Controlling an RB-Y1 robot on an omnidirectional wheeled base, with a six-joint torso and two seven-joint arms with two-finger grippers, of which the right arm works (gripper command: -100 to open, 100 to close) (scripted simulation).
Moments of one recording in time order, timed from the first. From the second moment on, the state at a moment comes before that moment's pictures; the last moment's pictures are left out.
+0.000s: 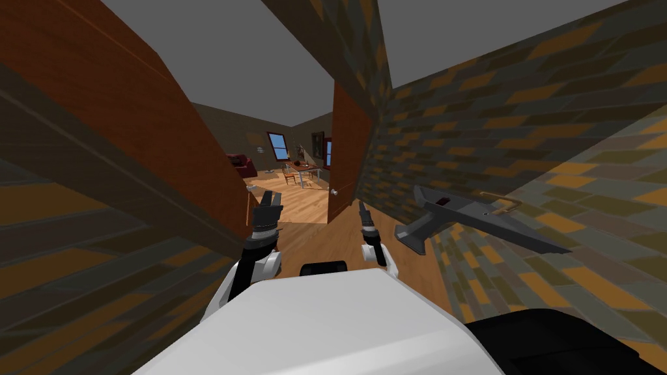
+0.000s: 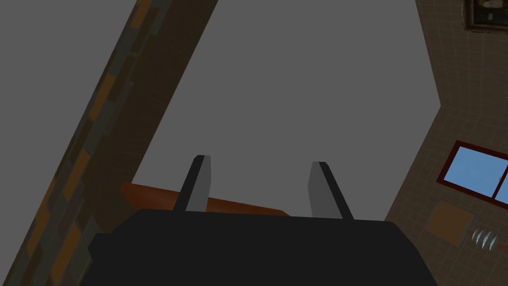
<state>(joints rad) 0.32 -0.09 0.00 -1.83 0.12 -0.67 0.45</state>
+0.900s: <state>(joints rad) 0.24 -0.10 0.03 -1.61 0.18 -0.71 0.58</state>
